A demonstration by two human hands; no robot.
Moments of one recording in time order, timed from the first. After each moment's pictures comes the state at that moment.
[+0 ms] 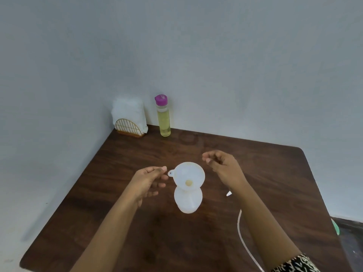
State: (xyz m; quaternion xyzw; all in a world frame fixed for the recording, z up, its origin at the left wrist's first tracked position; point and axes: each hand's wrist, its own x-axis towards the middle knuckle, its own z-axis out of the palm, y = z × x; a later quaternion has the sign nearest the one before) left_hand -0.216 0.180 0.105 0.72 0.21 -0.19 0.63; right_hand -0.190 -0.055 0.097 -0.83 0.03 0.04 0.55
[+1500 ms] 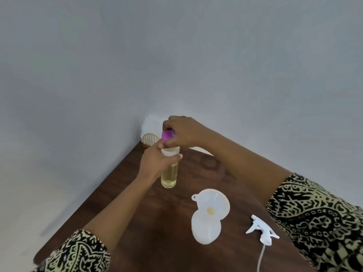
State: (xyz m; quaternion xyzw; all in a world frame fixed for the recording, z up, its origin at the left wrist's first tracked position) left_hand -0.145 0.224 0.139 0.83 0.09 0.11 0.53; right_hand -0.078 0.110 0.232 -0.90 -0.42 0.01 0.12
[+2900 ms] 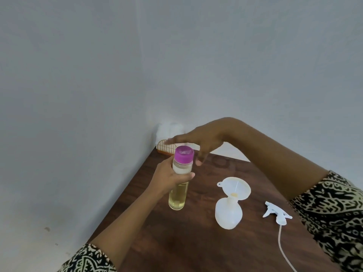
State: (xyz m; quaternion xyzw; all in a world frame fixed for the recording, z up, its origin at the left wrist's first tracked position) left_hand -0.237 0.279 0.152 0.84 -0.02 0.05 0.53; right_hand -0.179 0.144 0.308 -0.87 -0.43 0.26 -0.05
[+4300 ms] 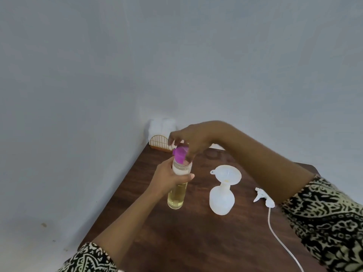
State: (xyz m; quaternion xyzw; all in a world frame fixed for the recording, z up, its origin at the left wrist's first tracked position) left_hand -0.260 0.272 0.137 0.84 -0.04 0.02 0.54; right_hand -0.228 0.148 0.299 -0.92 -0.33 0.21 -0.03
